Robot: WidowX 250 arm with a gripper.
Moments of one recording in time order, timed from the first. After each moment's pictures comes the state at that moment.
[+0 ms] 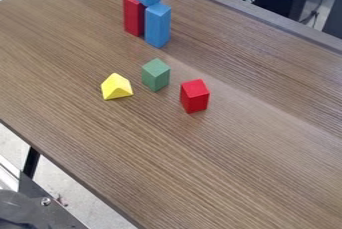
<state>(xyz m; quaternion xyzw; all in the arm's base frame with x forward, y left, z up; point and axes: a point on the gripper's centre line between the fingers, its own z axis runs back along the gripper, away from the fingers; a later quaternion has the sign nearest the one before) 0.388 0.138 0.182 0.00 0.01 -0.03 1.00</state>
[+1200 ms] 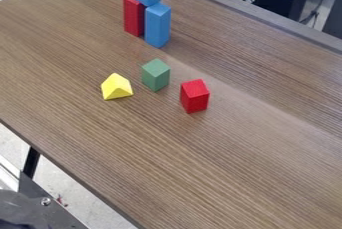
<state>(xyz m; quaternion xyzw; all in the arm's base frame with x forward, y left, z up) 0.384 0.125 0.201 0.00 -0.01 -0.05 1.00</state>
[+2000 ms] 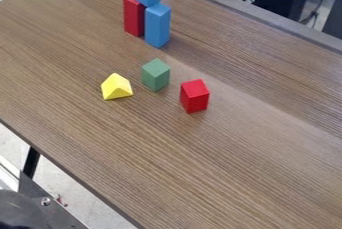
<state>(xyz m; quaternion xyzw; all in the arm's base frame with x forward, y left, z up) 0.380 0.074 0.275 -0.04 -0.11 -0.13 0.98</state>
